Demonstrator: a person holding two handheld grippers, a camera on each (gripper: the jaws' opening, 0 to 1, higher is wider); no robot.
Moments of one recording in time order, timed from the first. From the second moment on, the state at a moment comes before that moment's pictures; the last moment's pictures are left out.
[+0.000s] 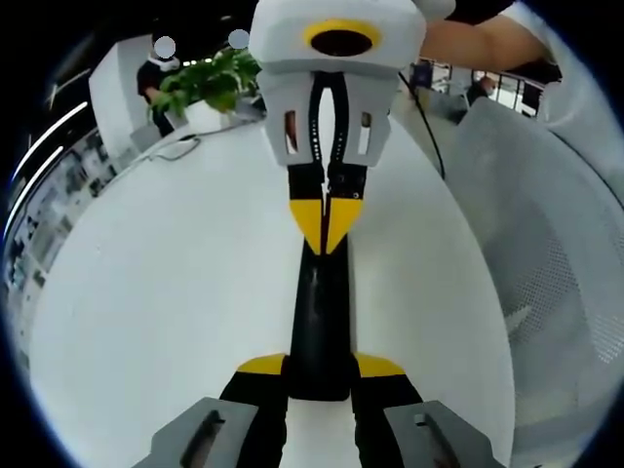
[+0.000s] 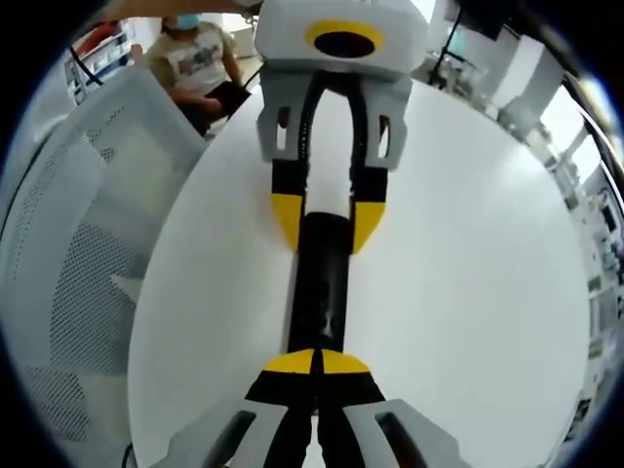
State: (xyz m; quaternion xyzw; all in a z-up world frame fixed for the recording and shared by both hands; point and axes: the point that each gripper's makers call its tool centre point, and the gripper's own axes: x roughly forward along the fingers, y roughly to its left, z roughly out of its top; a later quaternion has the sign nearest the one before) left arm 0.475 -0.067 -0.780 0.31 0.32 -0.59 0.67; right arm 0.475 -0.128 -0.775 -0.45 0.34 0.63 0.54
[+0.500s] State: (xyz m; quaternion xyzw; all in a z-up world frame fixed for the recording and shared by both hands) left arm 0.474 -0.067 -0.780 0.31 0.32 -0.59 0.67; right arm 0.477 -0.127 -0.765 -0.44 0.34 0.63 0.54
